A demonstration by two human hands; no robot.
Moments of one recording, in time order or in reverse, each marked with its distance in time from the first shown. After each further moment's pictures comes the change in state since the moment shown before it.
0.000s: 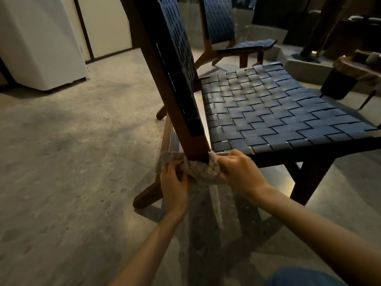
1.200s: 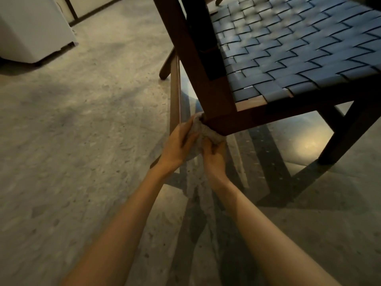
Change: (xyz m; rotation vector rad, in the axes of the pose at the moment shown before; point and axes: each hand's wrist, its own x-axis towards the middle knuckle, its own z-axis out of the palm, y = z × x) left_hand 0.056 -0.084 -0.030 0.146 -0.594 0.309; right_hand 0.013 -0.080 0.172 1.334 0.328 0.999
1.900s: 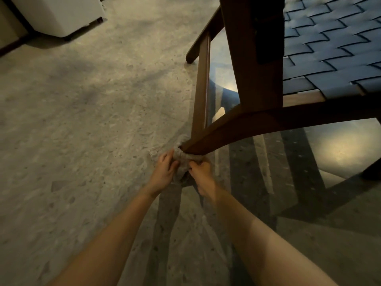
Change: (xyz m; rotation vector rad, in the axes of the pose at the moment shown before) left_hand -0.083 -0.105 -0.018 0.146 -0.113 -0.570; right_hand 0.009 0.086 0.072 -0.052 -0.191 0.407
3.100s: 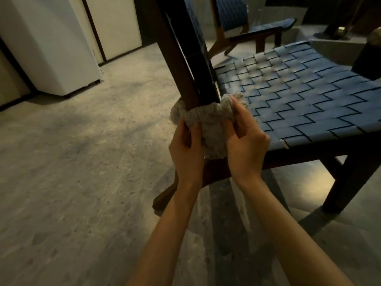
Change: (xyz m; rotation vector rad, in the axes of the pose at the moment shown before) left_hand -0.018 0.257 -0.040 -0.836 0.697 0.460; right_hand -0.133 -0.211 -0.084 -0.275 0.434 -1.319
